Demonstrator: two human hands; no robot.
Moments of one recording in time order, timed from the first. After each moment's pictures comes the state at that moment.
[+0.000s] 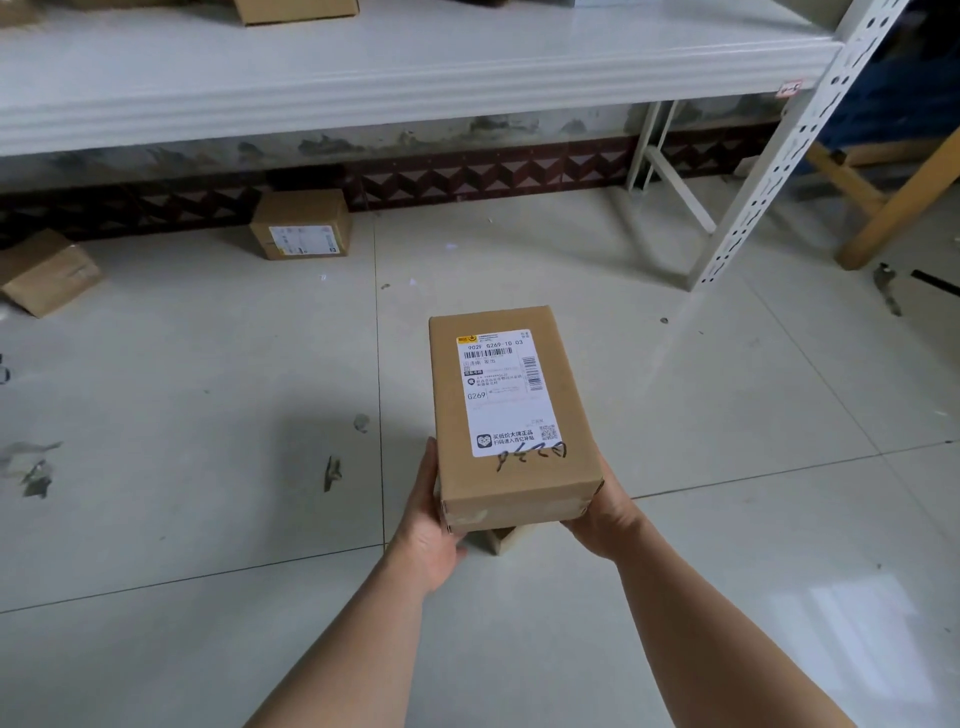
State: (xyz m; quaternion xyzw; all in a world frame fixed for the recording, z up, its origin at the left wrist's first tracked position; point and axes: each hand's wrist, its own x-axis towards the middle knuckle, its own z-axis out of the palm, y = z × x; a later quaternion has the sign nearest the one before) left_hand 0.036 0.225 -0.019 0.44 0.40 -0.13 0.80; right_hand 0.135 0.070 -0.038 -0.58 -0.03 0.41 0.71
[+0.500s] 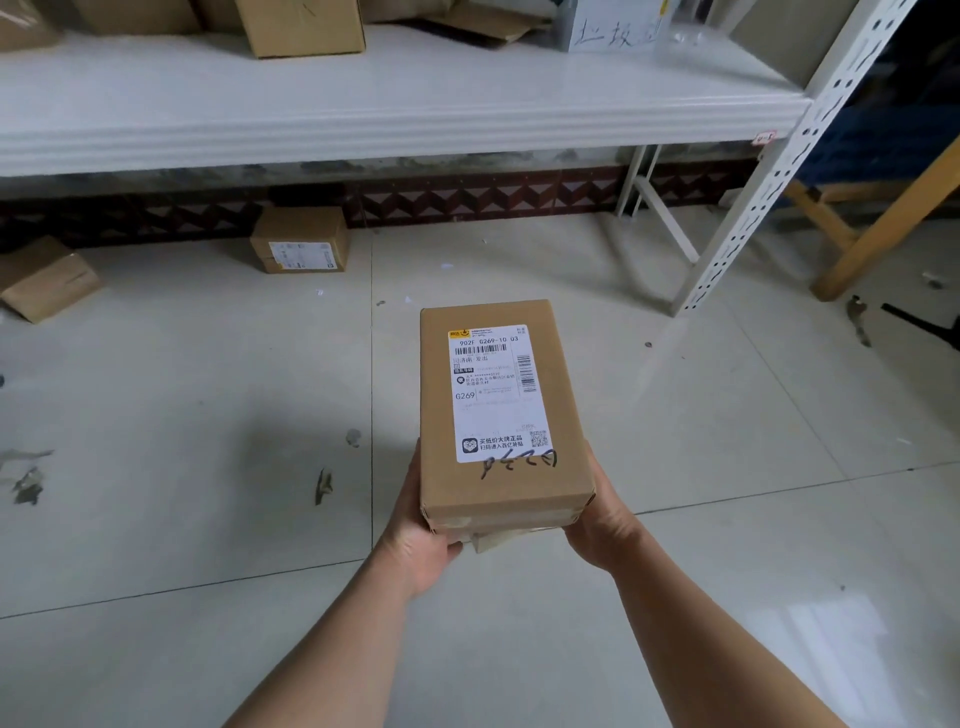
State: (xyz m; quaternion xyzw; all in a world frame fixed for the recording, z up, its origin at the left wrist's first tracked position) left_hand 0.043 0.225 0.008 0.38 0.36 -0.11 0.84; right_hand 0.132 0.069 0.019 -0.60 -0.09 0.38 0.70
